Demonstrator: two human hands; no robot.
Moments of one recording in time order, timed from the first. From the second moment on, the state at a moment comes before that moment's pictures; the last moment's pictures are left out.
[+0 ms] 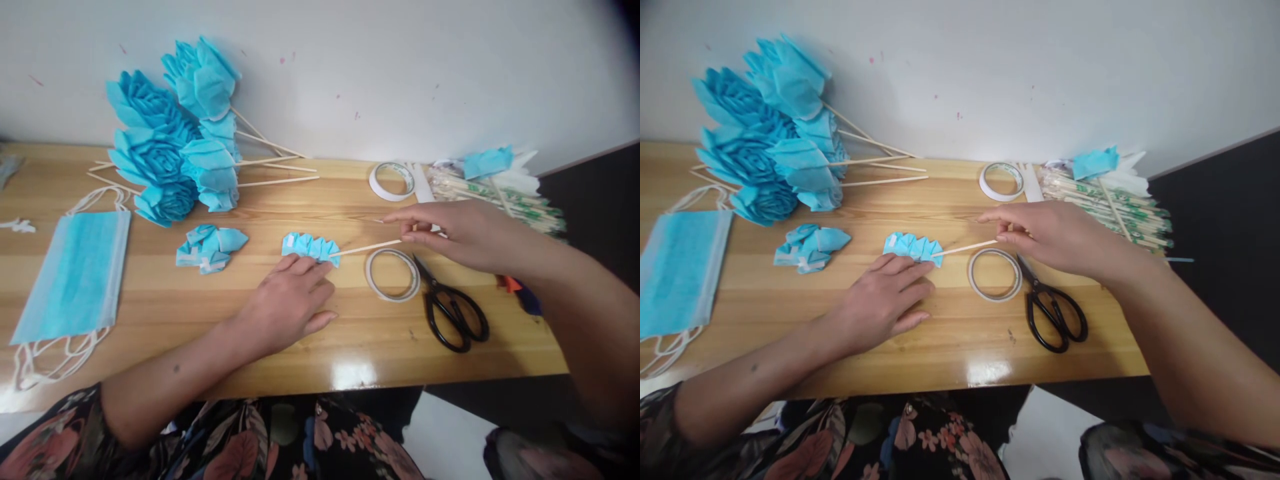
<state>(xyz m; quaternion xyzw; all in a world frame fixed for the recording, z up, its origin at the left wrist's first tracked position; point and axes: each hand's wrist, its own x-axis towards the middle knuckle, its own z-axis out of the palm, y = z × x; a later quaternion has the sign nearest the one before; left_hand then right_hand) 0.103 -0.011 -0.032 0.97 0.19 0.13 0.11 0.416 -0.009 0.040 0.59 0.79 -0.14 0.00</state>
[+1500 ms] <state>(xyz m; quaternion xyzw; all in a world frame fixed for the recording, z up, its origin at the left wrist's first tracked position) 0.103 -0.016 -0.034 0.97 0.19 0.11 0.10 0.300 -0.039 -0.035 0.66 0.68 -0.14 -0.28</state>
